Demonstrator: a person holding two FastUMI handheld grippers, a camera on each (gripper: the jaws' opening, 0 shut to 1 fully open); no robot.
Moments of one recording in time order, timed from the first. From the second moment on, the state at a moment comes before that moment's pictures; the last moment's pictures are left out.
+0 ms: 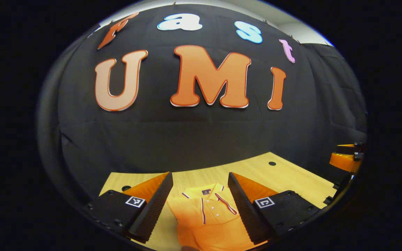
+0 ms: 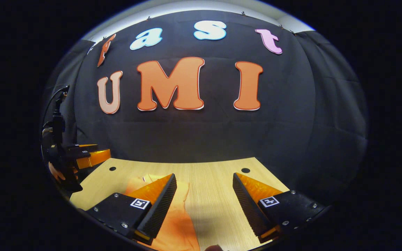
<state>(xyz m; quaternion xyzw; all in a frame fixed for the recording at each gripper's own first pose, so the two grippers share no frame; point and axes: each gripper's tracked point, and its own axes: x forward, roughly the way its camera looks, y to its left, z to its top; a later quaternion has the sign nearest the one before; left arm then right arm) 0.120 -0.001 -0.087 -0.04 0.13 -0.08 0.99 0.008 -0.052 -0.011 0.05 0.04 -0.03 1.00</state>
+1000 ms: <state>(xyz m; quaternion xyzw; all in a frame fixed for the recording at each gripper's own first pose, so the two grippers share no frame) -0.049 0.003 -0.167 -0.02 0.26 0.03 0.97 -0.057 -0.025 -0.169 0.07 0.23 0.10 0.97</state>
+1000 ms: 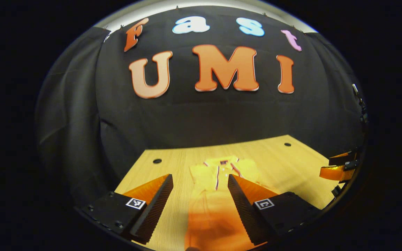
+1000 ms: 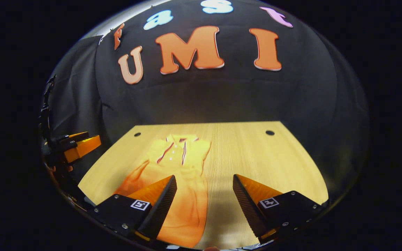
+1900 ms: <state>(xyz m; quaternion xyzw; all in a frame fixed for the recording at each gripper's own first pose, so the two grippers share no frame) -0.166 0.007 -0.326 -0.08 0.52 0.02 0.85 -0.122 0.003 -0.294 0.09 0.44 0.14 0.88</state>
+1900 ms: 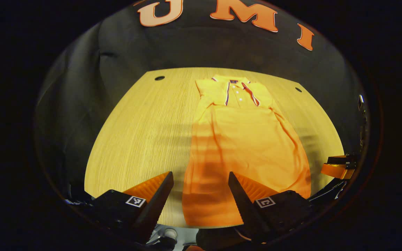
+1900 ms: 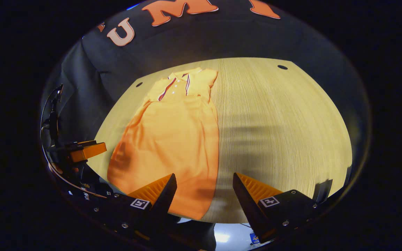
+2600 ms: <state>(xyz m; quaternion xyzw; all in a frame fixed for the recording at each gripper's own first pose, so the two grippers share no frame) -0.239 -0.009 -0.387 -0.12 0.63 0.03 0.76 -0.165 0.013 -0.352 0.04 0.53 0.14 0.84</state>
